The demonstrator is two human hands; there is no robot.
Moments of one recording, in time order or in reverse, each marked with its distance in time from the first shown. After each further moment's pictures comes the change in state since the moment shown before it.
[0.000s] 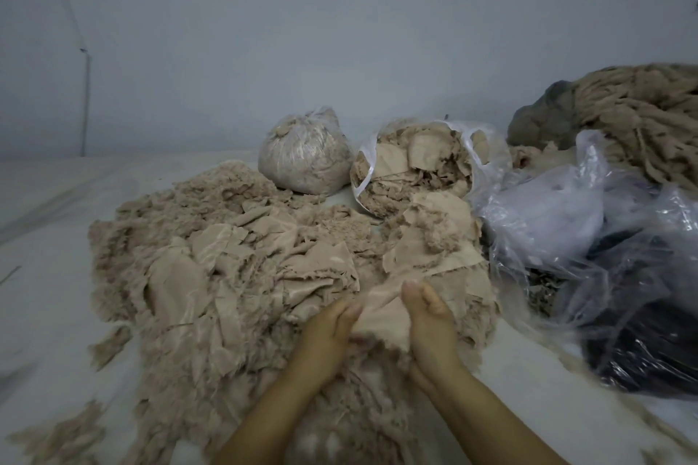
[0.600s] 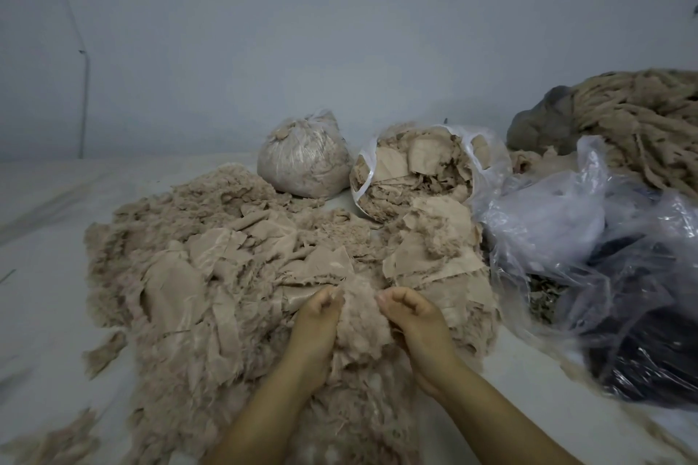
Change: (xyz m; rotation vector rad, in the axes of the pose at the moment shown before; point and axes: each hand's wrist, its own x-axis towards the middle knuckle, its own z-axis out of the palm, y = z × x) left_hand 0.010 0.032 -0.007 -0.715 0.125 -0.416; right_hand 0.006 -0.006 0.000 -0.114 -0.240 0.084
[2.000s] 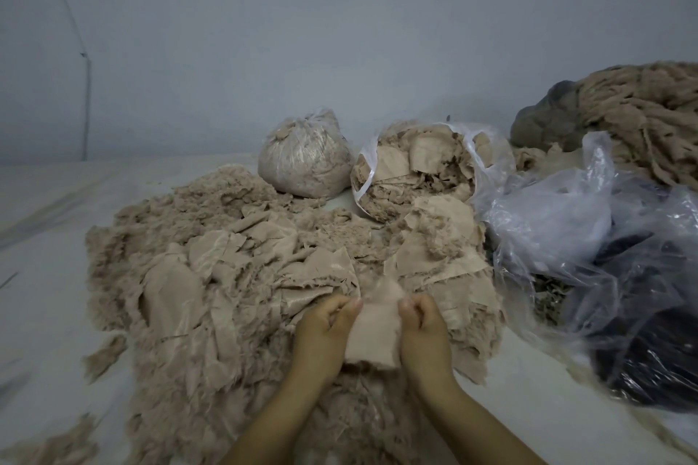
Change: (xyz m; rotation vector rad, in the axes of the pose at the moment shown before) left_hand -0.002 -0.010 0.000 0.418 0.036 0.362; right_hand 0.004 0.021 0.001 -0.380 0.317 -0.141
